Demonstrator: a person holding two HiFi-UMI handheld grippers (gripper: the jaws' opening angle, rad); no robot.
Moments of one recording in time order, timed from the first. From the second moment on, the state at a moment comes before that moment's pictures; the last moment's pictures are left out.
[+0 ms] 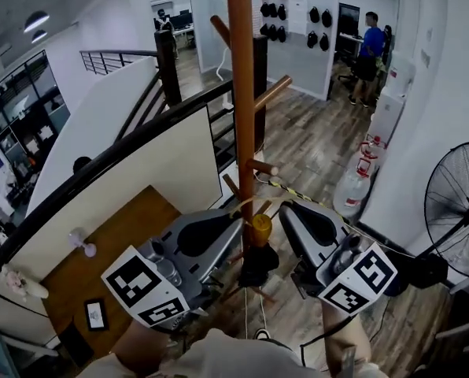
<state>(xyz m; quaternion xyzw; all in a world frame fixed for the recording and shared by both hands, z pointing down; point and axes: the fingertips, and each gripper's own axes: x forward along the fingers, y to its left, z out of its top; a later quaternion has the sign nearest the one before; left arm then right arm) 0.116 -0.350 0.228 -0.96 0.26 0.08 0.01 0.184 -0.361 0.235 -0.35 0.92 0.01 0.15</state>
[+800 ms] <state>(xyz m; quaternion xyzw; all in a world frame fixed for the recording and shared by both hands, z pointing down) 0.135 -0.415 0.235 -0.93 0.37 0.07 0.01 0.195 -0.440 0.246 -0.25 0.96 0.00 0.13</state>
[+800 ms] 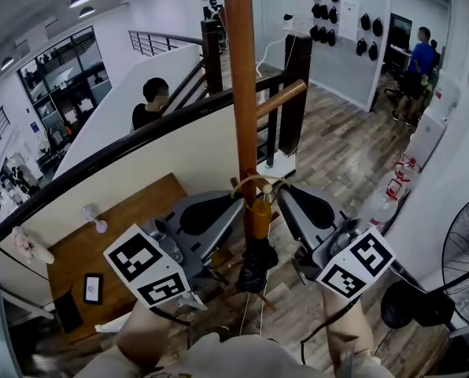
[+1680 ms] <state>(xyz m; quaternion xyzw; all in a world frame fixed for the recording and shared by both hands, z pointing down) 0.132 -0.443 0.291 -0.95 0.31 0.01 -0.04 0.177 -0.456 0.303 -0.32 0.94 -0.07 0.10</state>
